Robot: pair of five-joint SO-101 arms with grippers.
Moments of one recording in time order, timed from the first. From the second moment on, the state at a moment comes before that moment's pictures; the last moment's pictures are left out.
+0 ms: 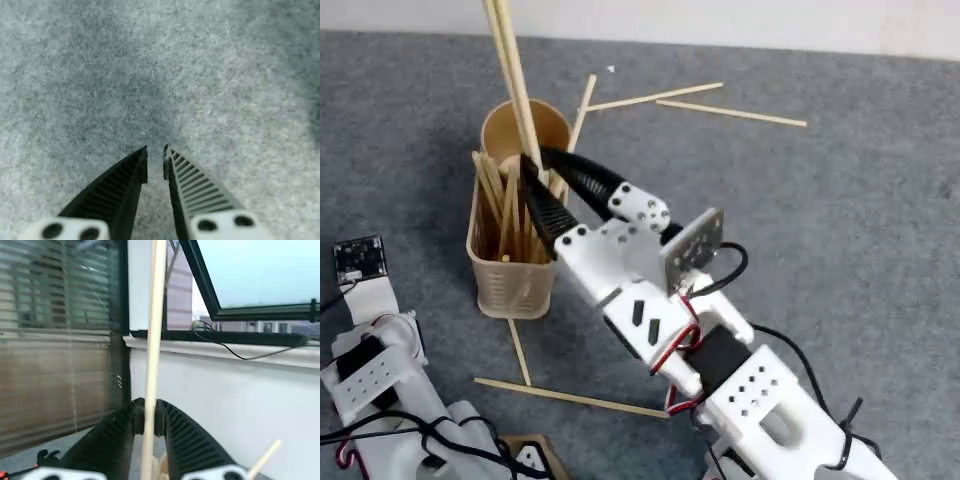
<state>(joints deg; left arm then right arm) -48.0 -46.1 75.7 41.0 -18.6 -51.0 -49.9 51.0 -11.1 0.7</state>
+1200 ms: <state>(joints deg) -47.7 -46.1 60.6 52.2 -18.6 -27.8 -50.0 13.1 56.0 7.5</state>
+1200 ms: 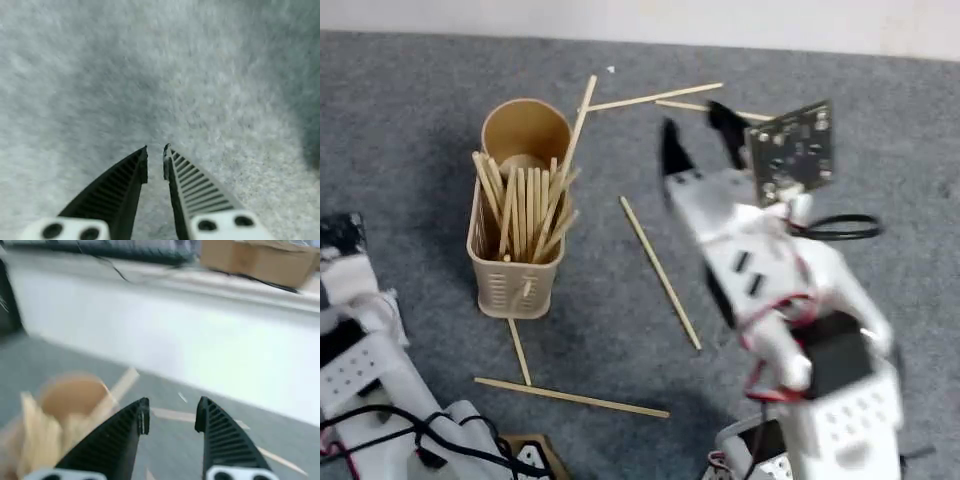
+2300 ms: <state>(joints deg) -15.3 -28.5 5.8 96.3 -6.2 -7.6 -60.0 83.6 36.3 14.2</state>
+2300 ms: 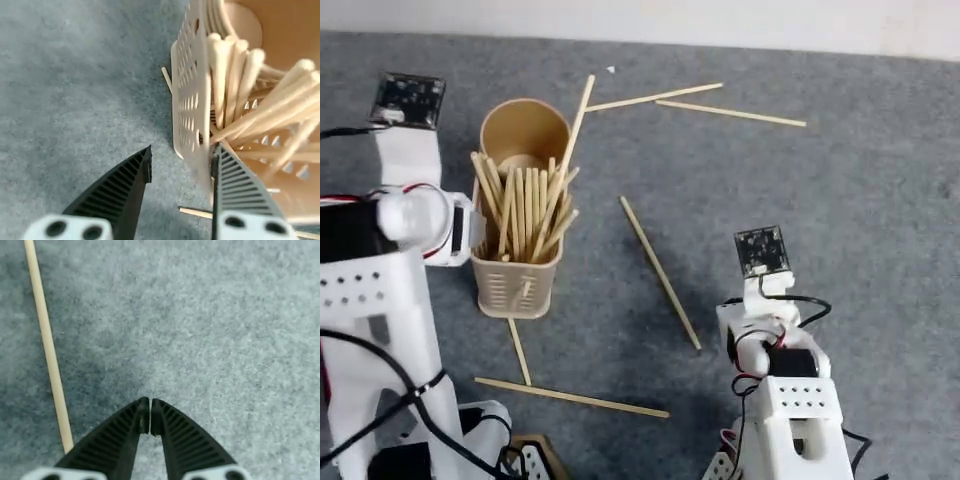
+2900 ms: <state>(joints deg) -2.3 -16.0 23.0 67.7 -2.8 -7.6 -60.0 83.7 36.3 14.2</state>
